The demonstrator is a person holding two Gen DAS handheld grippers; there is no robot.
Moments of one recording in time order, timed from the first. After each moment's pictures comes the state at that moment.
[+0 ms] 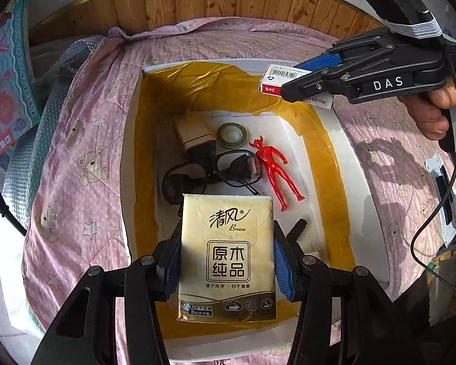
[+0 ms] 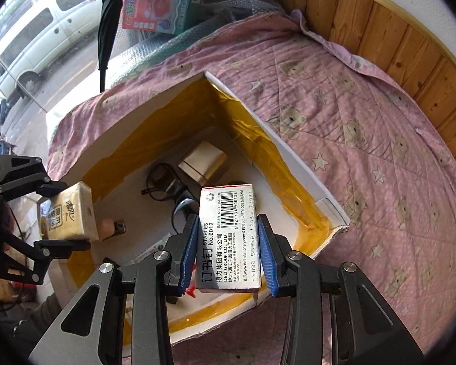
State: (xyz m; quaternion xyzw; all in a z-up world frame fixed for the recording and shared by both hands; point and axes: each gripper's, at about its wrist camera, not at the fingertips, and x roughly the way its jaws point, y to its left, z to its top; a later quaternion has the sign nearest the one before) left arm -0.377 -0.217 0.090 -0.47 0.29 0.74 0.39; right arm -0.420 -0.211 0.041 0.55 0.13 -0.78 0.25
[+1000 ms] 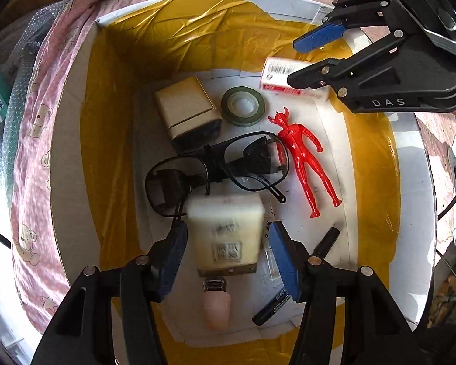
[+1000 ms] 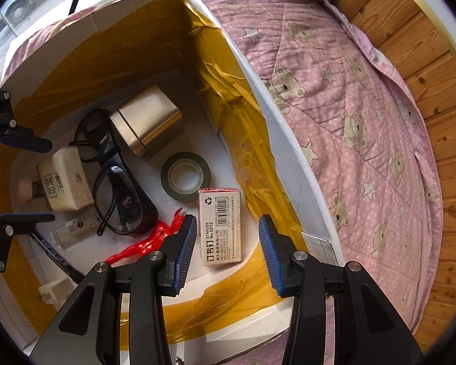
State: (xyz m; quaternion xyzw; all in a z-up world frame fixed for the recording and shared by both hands) left arm -0.424 -0.164 0.029 -0.55 0.33 0.68 0.35; right arm -0.458 -0.228 -0.024 0.59 0.28 -0.72 0.22
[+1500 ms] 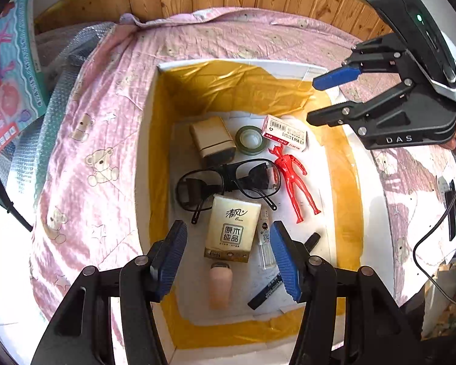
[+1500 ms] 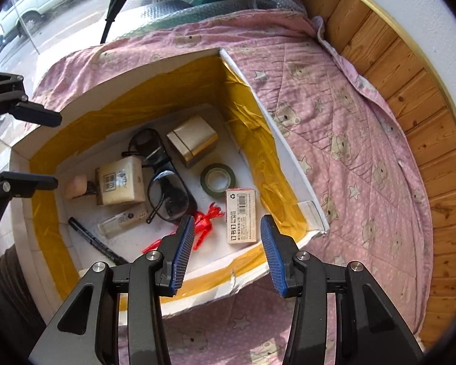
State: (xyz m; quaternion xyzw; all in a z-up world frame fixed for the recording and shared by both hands) left arm -0.398 -0.211 0.105 -0.49 0.28 0.75 0.34; right arm -0.395 -0.234 0.045 0.54 0.27 -0.76 0.24
